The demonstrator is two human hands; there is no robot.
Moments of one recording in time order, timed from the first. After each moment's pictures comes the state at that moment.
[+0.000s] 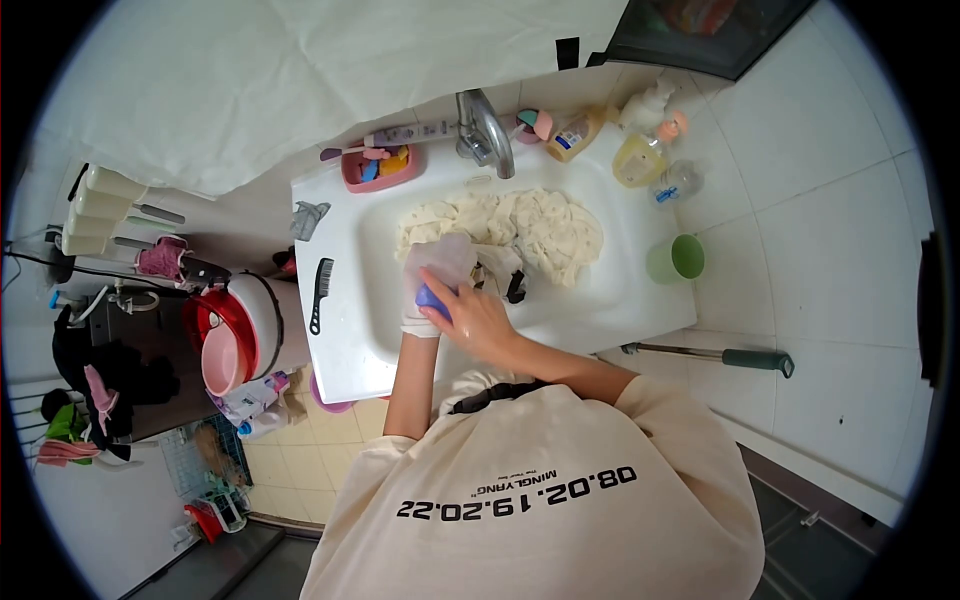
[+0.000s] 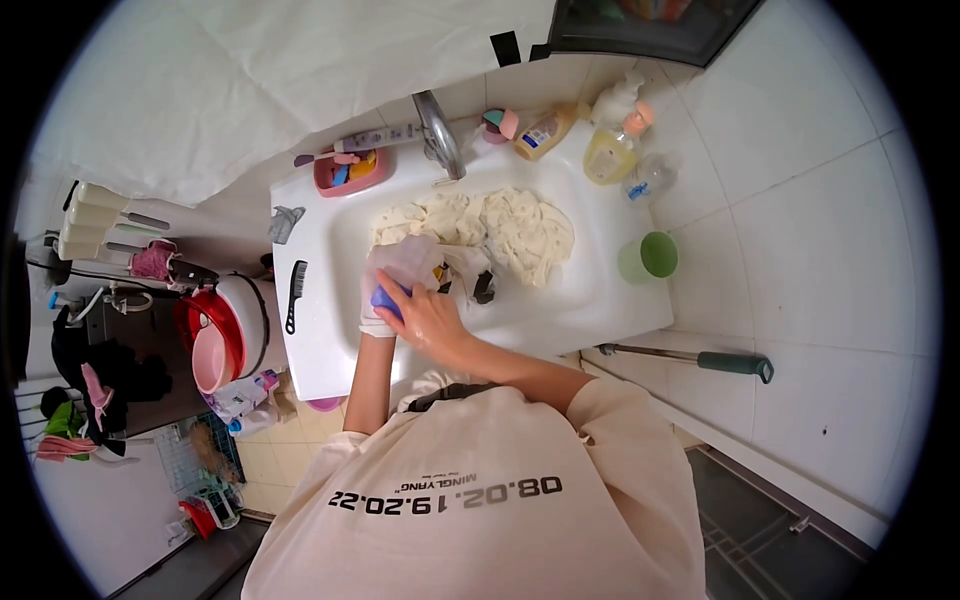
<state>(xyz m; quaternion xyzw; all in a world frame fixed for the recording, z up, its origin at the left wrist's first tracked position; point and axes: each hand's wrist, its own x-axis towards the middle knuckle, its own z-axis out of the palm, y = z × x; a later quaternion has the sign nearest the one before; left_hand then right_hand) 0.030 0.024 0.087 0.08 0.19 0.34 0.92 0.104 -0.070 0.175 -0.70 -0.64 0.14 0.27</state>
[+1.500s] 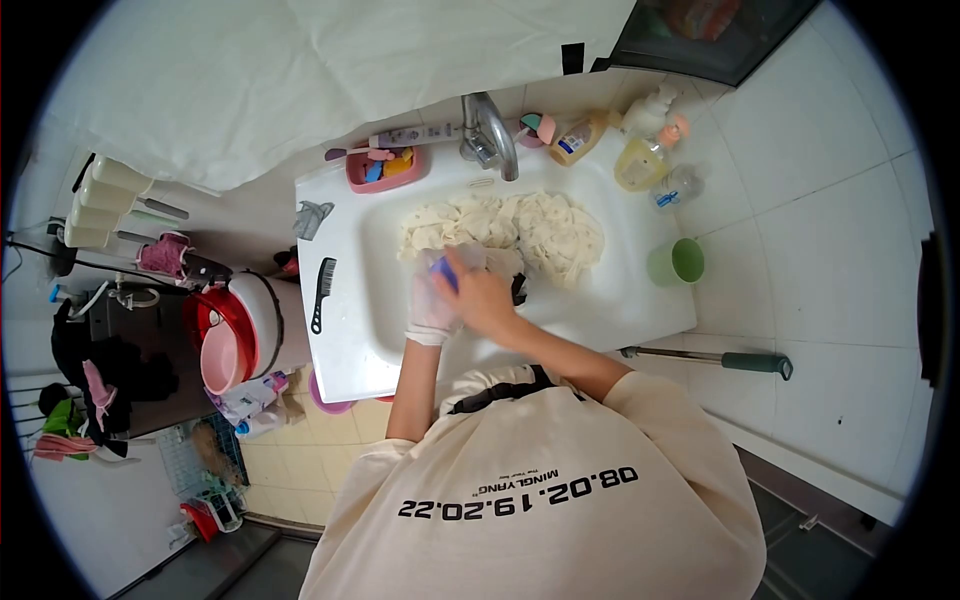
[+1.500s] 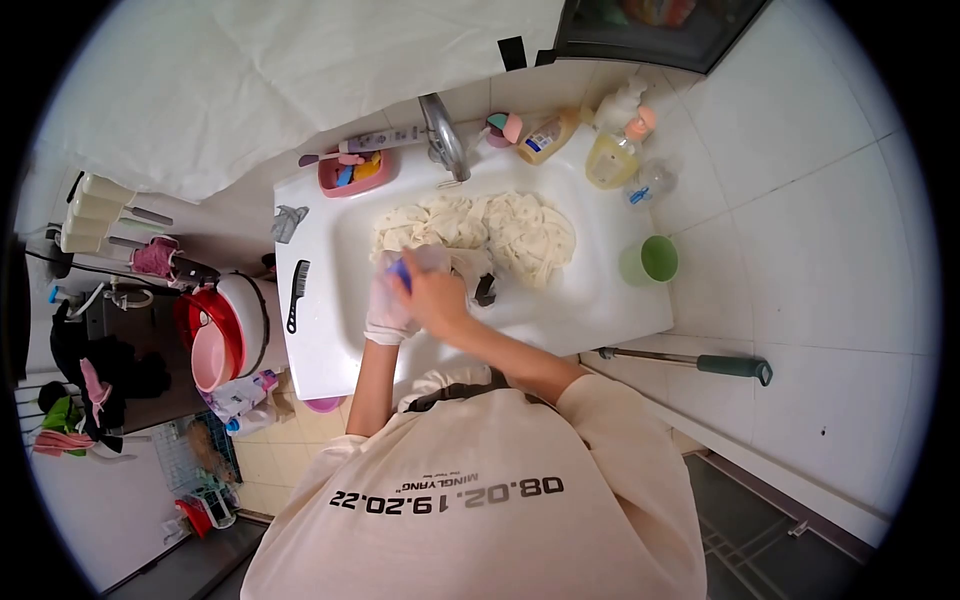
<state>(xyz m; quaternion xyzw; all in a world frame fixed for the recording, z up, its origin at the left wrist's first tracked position) 0.024 0.032 0.065 0.05 -0.07 0.22 0.97 0.115 -0.045 0.168 -0.78 -0.55 0.19 0.24</state>
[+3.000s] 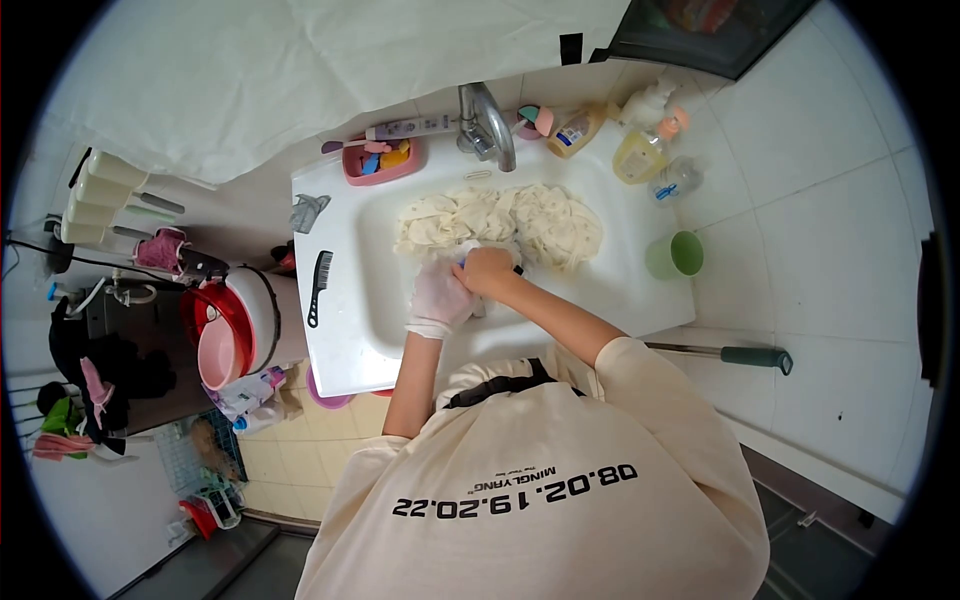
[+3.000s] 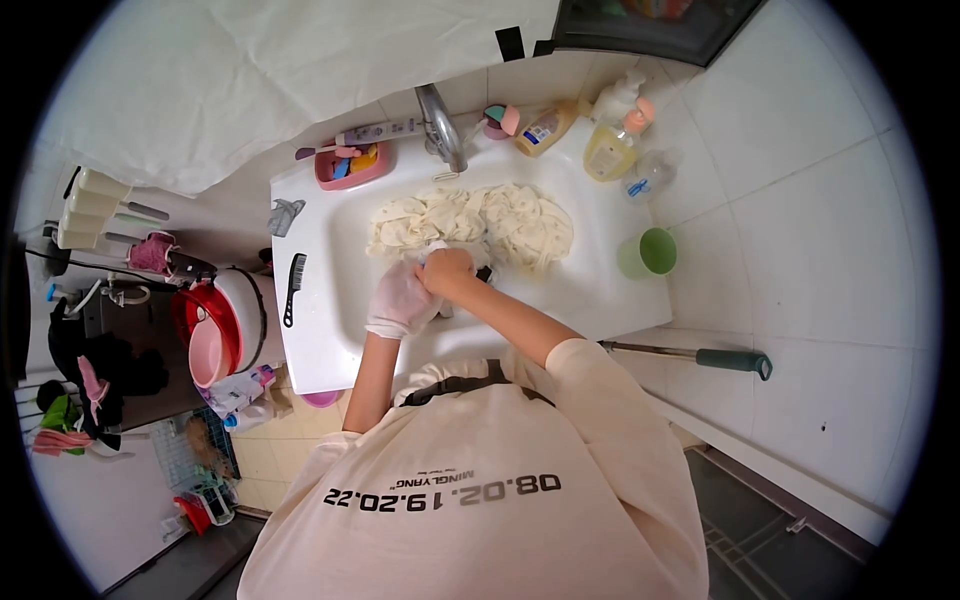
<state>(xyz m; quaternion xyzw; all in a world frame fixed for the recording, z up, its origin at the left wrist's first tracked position) 0.039 0.009 0.062 0.42 0.18 0.35 0.82 0.148 -0.012 0.108 -0.79 -0.55 0.26 0.01</state>
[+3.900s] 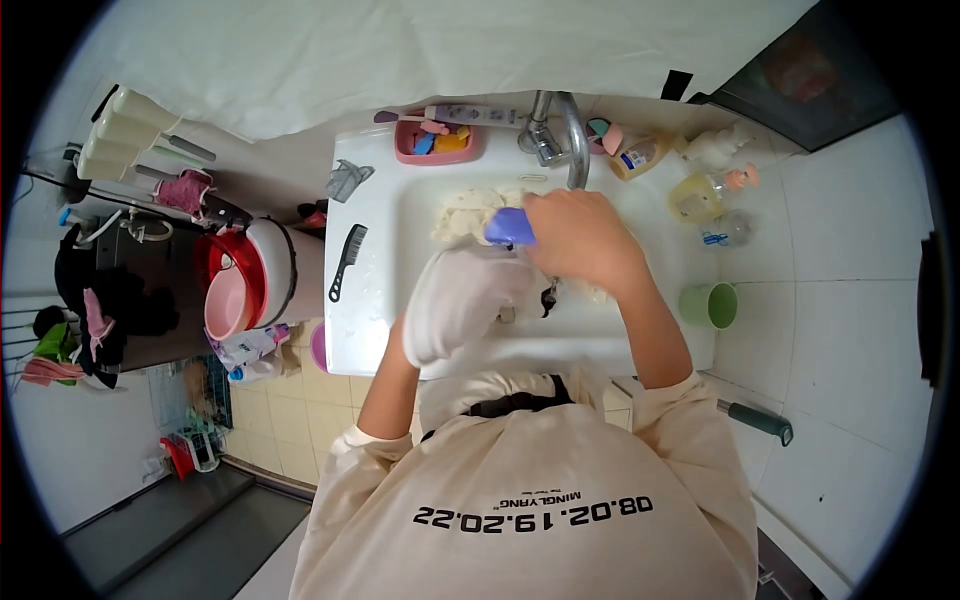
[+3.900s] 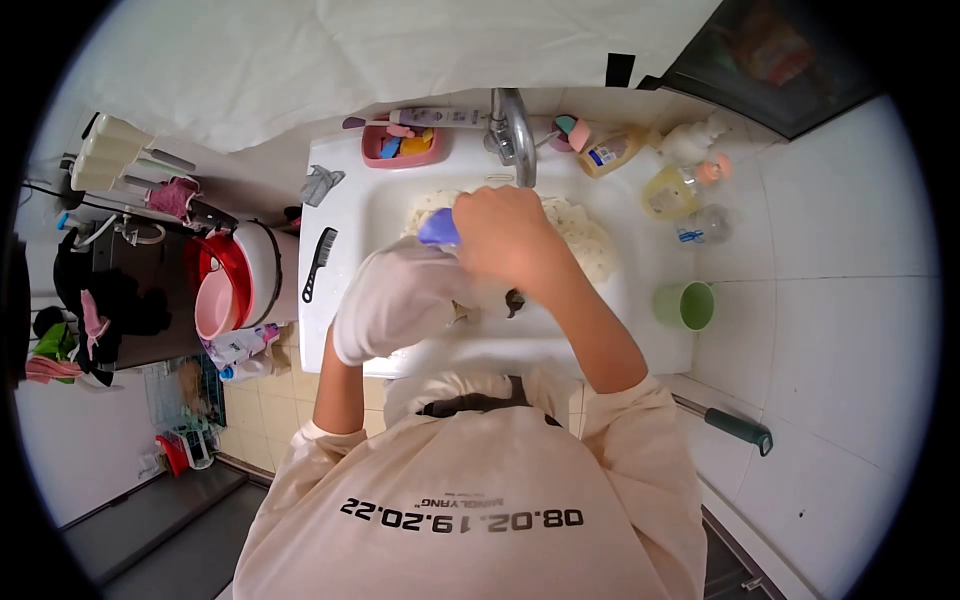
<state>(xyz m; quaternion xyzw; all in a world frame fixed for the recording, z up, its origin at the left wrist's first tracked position) 0.024 0.028 0.293 0.93 0.15 0.11 0.31 0.184 0.003 0.316 -0.68 -0.71 0.15 -0.08</state>
